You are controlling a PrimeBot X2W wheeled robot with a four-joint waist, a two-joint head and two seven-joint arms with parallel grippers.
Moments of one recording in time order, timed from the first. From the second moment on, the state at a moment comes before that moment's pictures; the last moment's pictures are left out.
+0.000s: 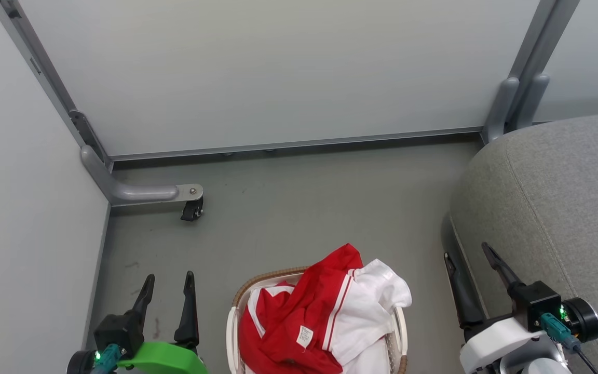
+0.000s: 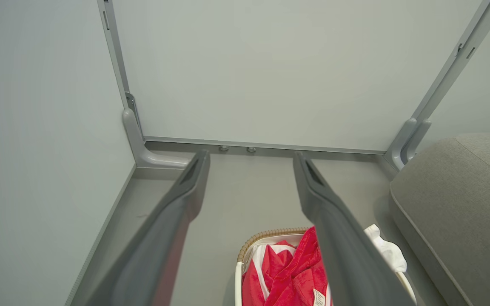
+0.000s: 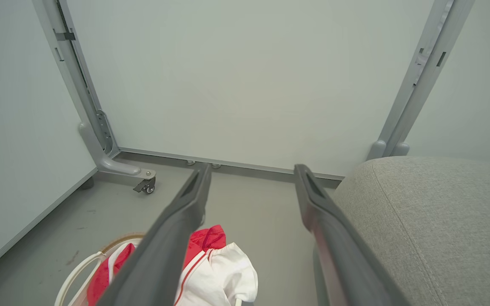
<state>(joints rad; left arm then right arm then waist) -0.02 0.05 -0.13 0.33 -0.26 -0.10 -0.25 -0.02 -0.05 0.04 0.19 0.03 0.13 -0.25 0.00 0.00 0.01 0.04</state>
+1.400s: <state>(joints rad) -0.10 0.05 -0.19 0.36 -0.23 -0.11 -0.26 -0.06 -0.05 0.04 0.15 0.00 0.13 -0.26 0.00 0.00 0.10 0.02</state>
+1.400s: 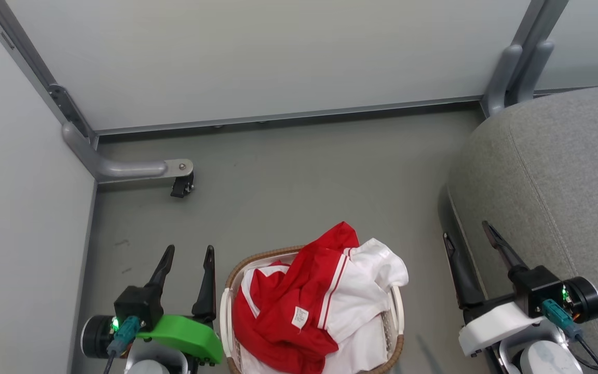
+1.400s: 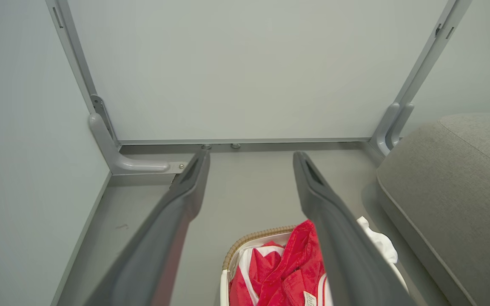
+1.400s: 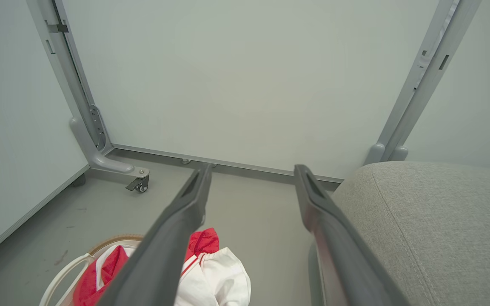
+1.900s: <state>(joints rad) -0.40 0.05 -0.33 0.64 -0.21 -0.12 -0.26 -0.22 -0.05 0.05 0.12 0.01 0.13 -0.26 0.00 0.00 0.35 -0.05</state>
